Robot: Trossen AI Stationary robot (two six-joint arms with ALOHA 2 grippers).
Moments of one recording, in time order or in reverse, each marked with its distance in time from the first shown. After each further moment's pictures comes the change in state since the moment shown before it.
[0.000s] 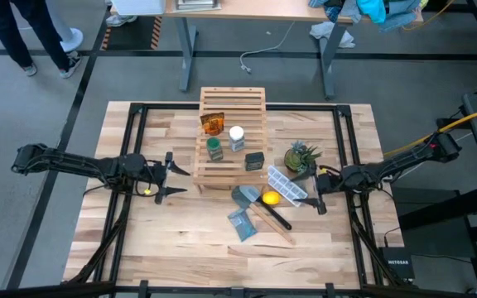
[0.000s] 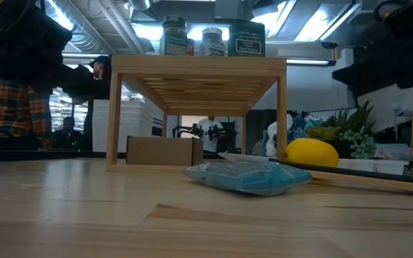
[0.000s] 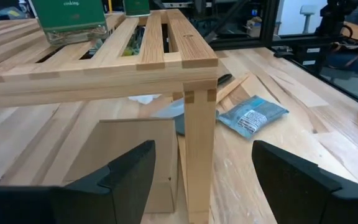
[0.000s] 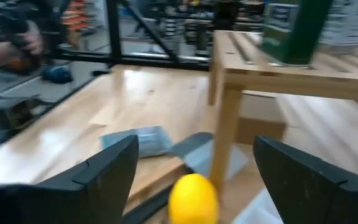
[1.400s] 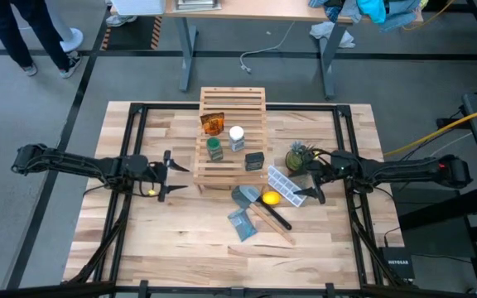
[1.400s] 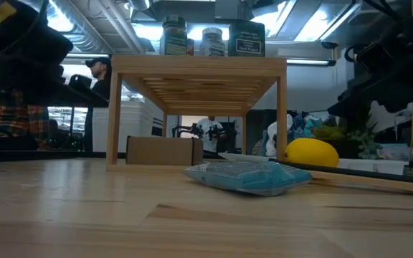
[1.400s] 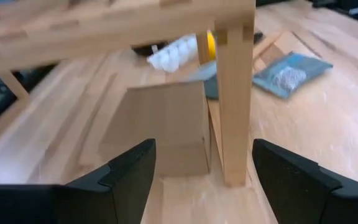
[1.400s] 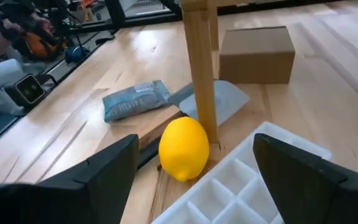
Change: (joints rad) left arm 0.000 -0.001 -0.001 -0.104 -0.117 0.109; right arm -0.472 0.000 0.000 -0.194 -0.548 0.063
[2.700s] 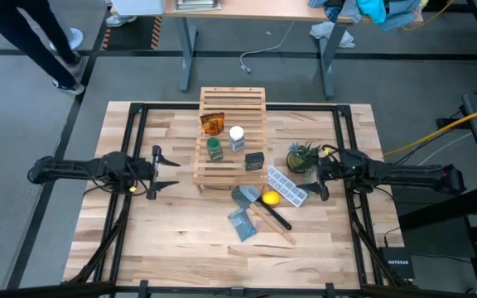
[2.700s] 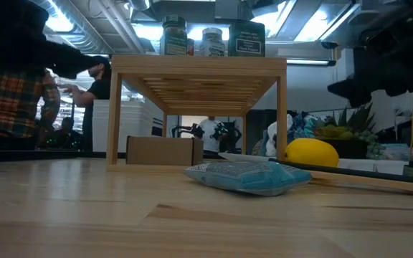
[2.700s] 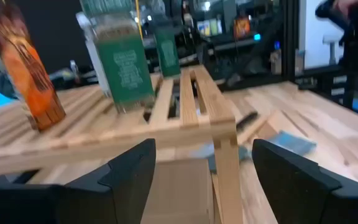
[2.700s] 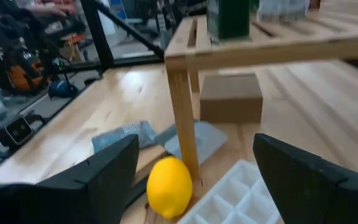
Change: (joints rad) left arm -0.021 -0.499 0.000 -0.218 0.001 0.005; right arm 0.000 -0.286 0.000 -0.125 0.086 0.034
